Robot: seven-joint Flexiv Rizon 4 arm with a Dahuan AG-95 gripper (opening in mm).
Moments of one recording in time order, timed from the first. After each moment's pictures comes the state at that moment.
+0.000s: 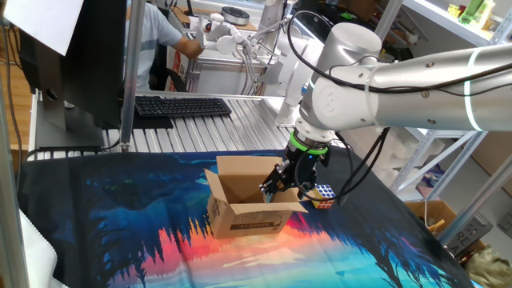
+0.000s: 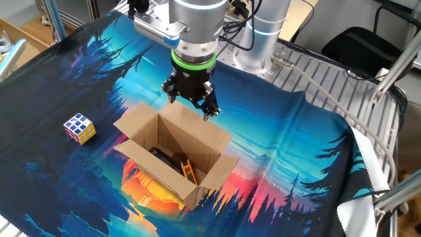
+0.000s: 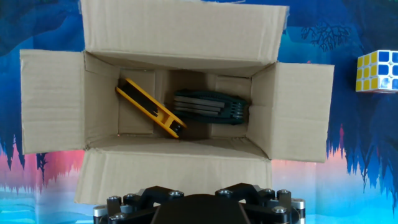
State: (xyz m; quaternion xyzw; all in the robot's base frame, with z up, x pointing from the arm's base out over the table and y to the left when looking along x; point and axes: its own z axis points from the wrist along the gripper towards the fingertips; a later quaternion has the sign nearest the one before) arm 0.500 0.000 0.170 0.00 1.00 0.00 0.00
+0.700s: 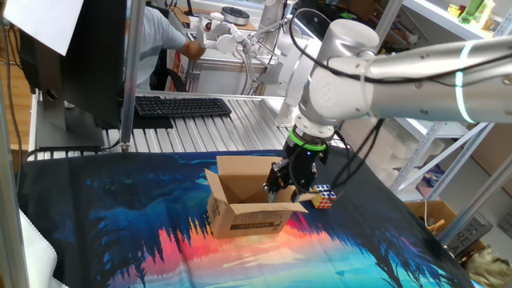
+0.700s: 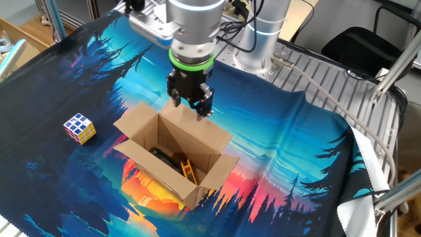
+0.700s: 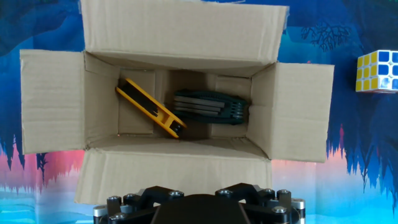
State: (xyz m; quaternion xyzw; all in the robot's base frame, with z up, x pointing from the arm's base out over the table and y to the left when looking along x) arm 0.505 -0.001 0.172 0.10 0.99 0.01 -0.03
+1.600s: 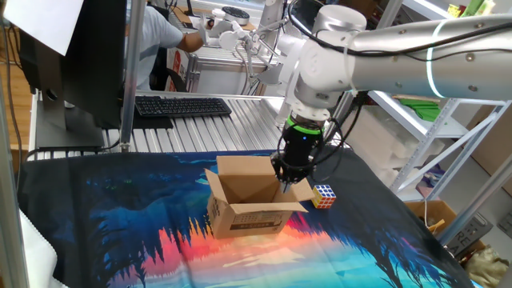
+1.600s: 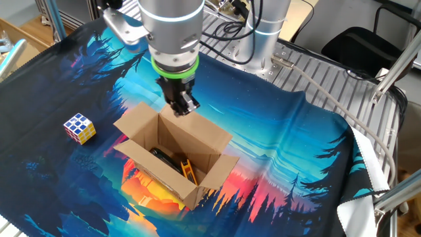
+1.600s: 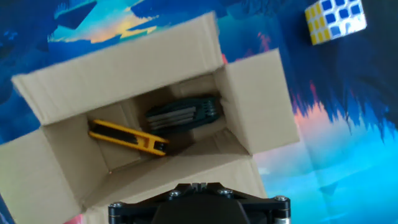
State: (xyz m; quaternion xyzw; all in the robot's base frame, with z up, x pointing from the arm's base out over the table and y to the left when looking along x) arm 0.531 -0.020 0.184 0.17 0.98 -0.02 -0.05
